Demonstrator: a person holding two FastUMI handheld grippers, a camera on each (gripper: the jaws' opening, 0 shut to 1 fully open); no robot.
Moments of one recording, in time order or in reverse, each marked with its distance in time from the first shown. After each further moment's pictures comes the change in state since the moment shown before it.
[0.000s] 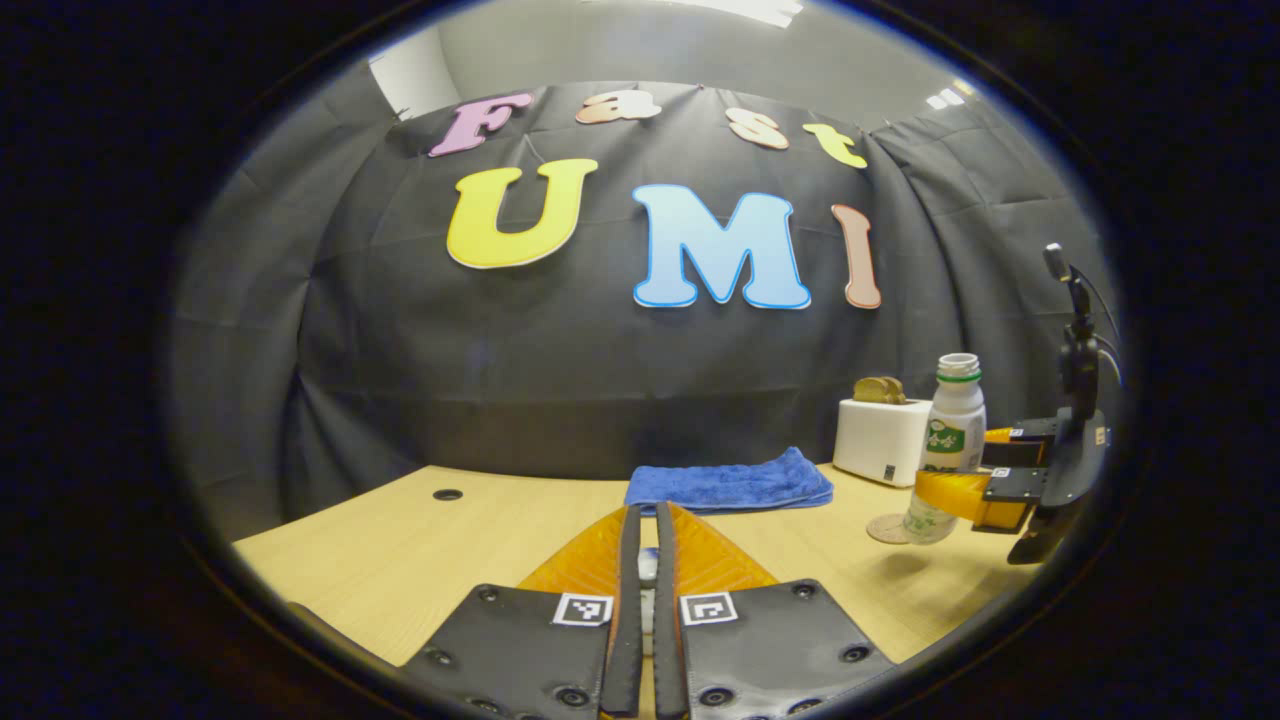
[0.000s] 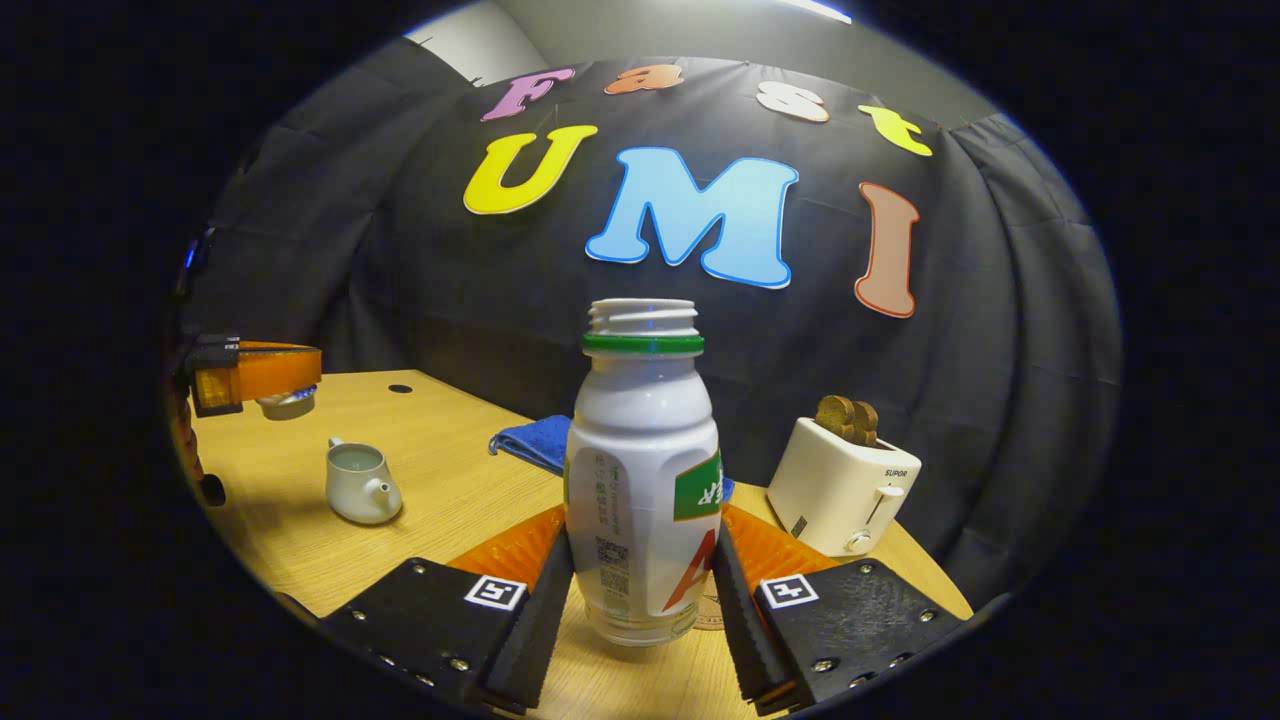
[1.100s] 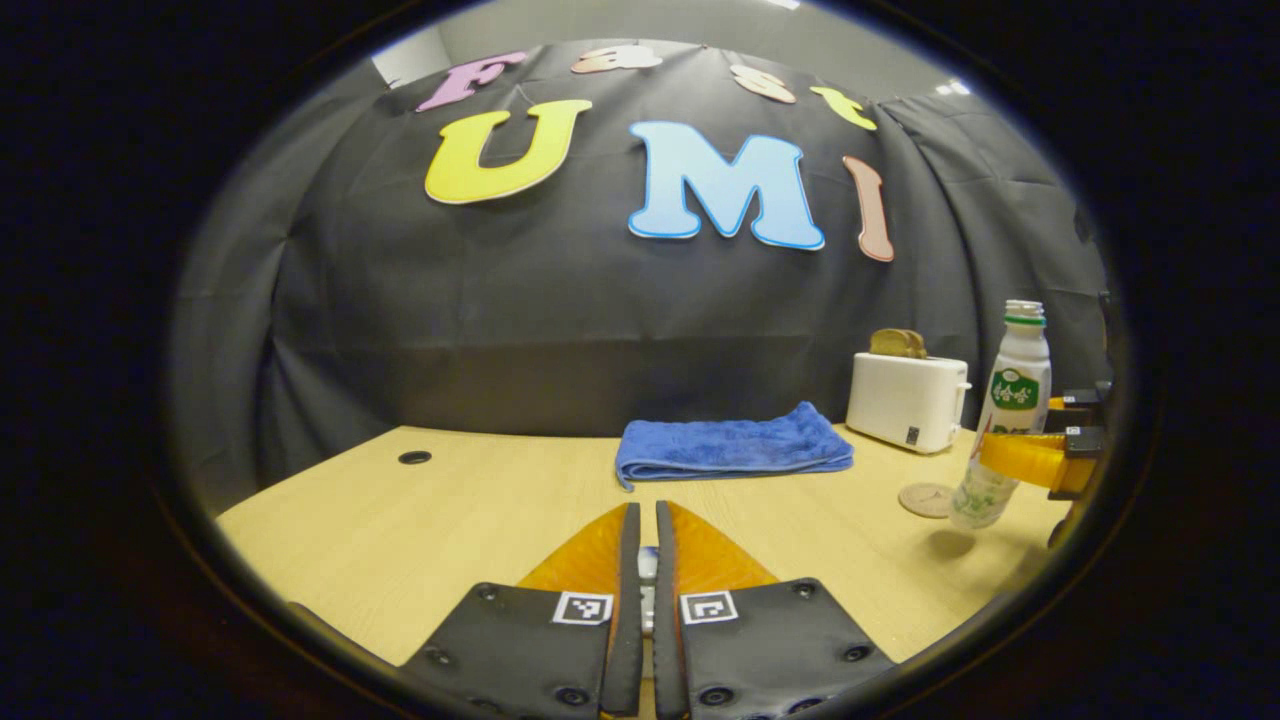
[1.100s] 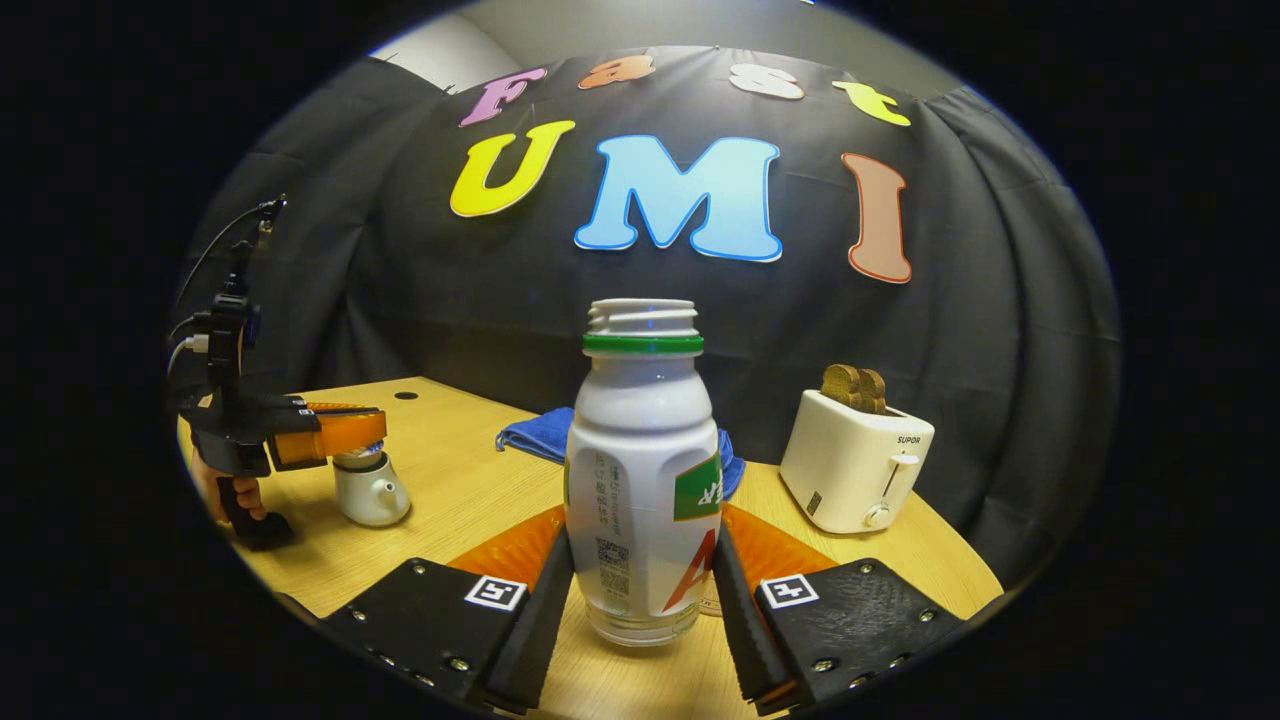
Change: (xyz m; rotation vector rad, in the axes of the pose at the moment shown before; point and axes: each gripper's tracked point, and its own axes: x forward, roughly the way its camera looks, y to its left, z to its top) left arm 0.055 0.006 -0.060 -0.025 0.130 -0.016; right arm 0.010 -0.006 -0.012 0.067 0.029 0.023
